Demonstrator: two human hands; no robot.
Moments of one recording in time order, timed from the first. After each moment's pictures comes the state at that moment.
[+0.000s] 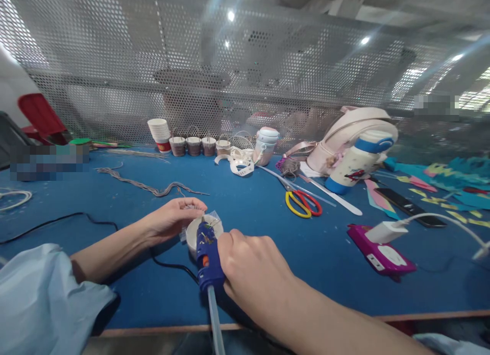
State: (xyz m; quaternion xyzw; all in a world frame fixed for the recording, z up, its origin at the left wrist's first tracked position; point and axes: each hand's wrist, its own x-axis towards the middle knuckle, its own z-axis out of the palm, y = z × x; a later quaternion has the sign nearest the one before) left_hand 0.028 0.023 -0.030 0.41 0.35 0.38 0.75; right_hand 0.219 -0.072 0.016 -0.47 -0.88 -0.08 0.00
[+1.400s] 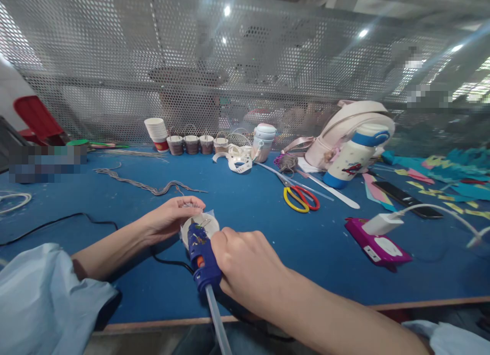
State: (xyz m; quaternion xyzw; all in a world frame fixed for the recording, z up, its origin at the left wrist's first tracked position) left_hand 0.027 0.022 -0.033 0.40 0.35 0.37 0.76; right_hand 0.220 -0.070 0.011 -0.43 -0.90 -0.02 0.05
